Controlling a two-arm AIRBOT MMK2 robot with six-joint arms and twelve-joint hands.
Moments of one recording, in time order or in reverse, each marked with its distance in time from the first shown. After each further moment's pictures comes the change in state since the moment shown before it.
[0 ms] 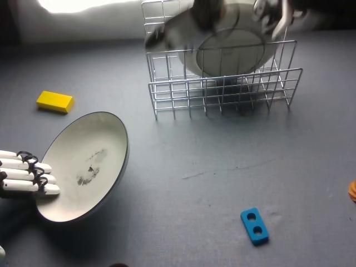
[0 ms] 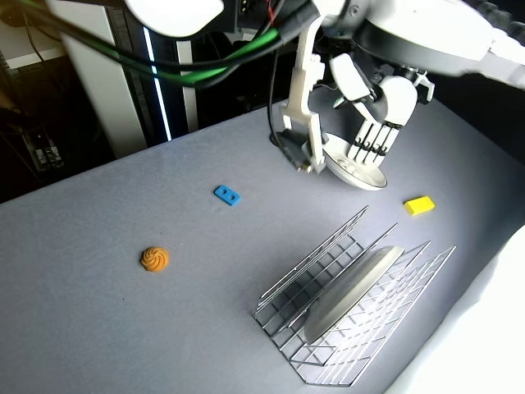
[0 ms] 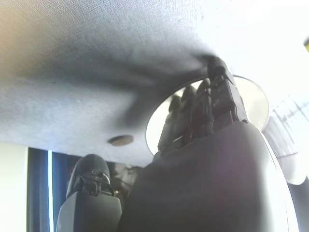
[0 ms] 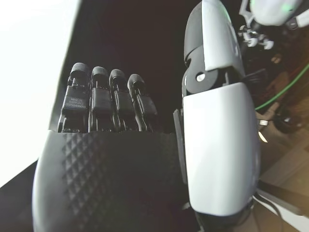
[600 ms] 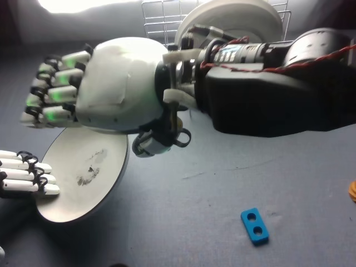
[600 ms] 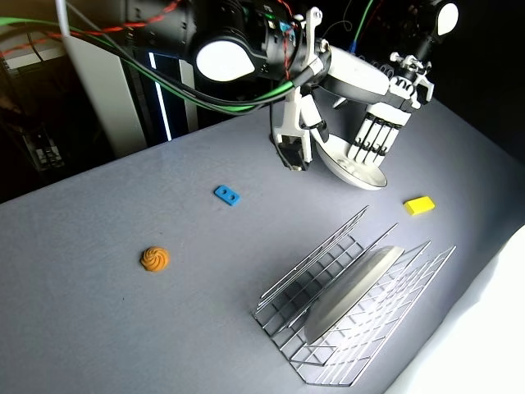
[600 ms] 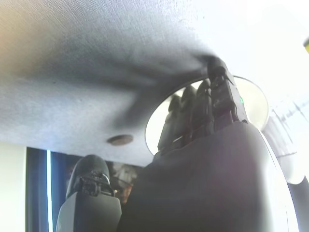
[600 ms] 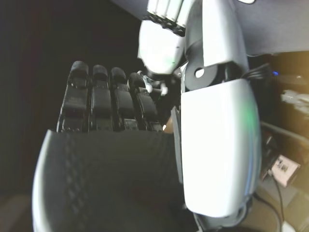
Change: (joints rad) left arm 0.001 -0.002 0.003 0.000 -0.003 0.000; right arm -0.187 -0.158 -0.005 -0.072 -0.024 -0.167
